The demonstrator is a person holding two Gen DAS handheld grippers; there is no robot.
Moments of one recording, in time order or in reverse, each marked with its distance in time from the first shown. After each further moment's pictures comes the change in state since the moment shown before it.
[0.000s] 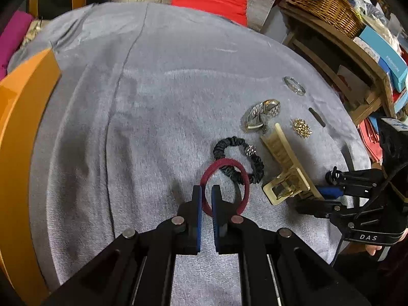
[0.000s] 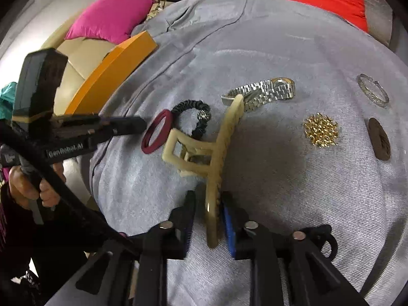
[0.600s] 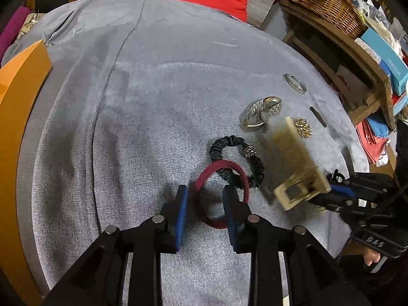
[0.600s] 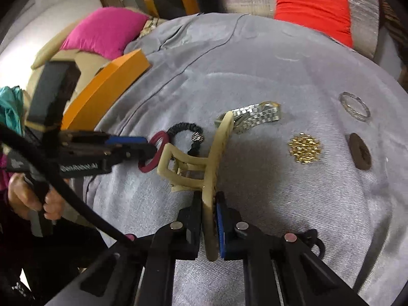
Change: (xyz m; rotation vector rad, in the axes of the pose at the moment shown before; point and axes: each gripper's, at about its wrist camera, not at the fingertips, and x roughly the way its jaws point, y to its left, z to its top) left arm 0.017 -0.004 0.007 -0.014 0.016 -0.023; right arm -0.019 0.008 -0.002 0.014 -0.115 -0.088
